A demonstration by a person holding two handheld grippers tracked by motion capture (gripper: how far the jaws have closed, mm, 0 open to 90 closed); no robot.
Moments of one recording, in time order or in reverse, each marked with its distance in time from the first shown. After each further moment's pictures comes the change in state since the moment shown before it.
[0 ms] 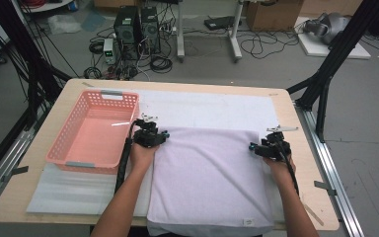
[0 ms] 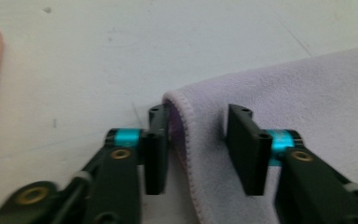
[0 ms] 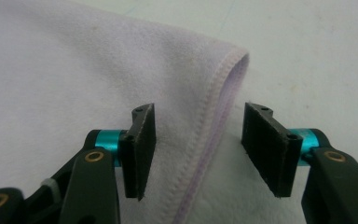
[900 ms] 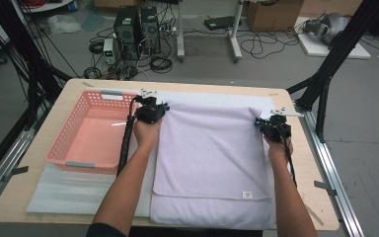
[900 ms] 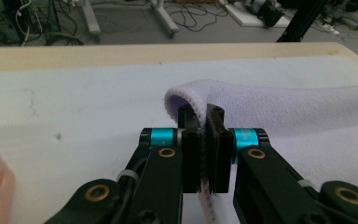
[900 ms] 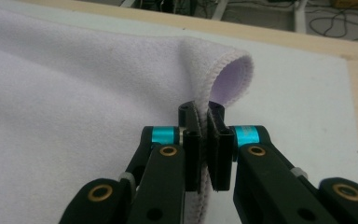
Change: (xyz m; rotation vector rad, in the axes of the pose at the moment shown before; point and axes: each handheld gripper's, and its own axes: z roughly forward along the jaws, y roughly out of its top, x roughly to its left) left arm 0.008 0.076 0.014 -0.190 -0.041 -0.066; right arm -0.020 0.047 0.011 -0.217 -0.025 0.027
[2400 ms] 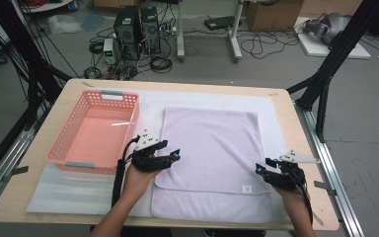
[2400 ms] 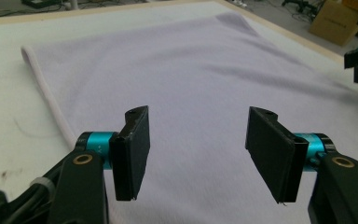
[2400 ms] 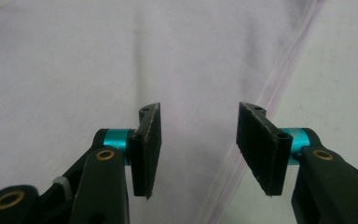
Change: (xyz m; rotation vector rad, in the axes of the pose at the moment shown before) left arm -0.053 -0.093 -0.124 0.032 -0.293 0.193; right arm 0.048 -0.088 -0.117 0.075 0.147 -0.066
